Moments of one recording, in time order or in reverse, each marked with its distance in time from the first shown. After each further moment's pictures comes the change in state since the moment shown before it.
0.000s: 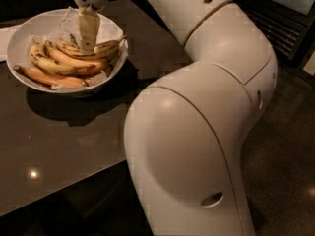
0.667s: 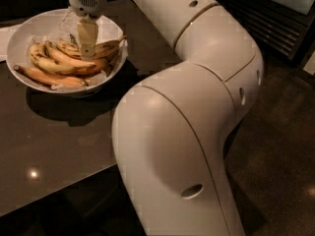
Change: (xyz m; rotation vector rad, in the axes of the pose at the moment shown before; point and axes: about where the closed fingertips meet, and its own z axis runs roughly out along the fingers) arm 0.003 -0.003 0.026 -0.036 0.046 0.013
